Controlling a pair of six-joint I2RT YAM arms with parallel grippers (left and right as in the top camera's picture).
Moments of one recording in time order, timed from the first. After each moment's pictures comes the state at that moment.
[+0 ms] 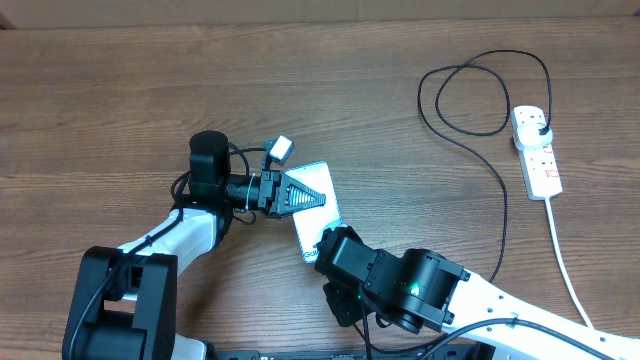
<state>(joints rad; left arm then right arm) -0.16 1.64 0.66 0.50 1.55 -0.95 1.11 1.28 1.07 -1.02 -0.11 0.64</state>
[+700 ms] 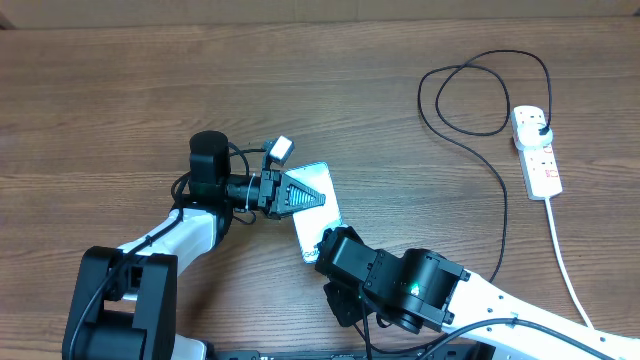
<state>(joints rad) -0.15 1.64 0.66 0.50 1.55 -0.97 1.11 1.28 1.07 -1.03 -0.11 0.64</state>
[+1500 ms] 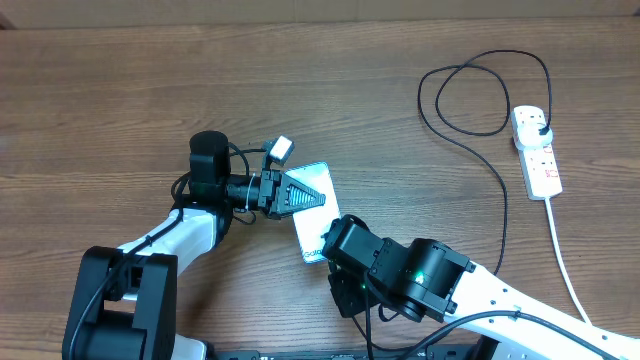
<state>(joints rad) -0.15 1.64 0.66 0.50 1.55 -0.97 1.04 1.28 1.07 -1.03 -0.17 0.66</state>
